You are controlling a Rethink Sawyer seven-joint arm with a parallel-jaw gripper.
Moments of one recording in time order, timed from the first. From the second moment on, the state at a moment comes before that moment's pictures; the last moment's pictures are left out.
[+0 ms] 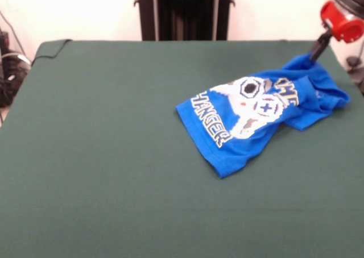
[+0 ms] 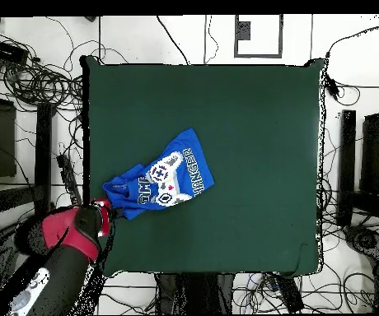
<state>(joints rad) 0.77 -0.31 -0.56 1.53 0.19 0.63 3.57</state>
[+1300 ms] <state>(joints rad) 1.17 0.11 -0.77 1.63 0.30 0.72 3.61</state>
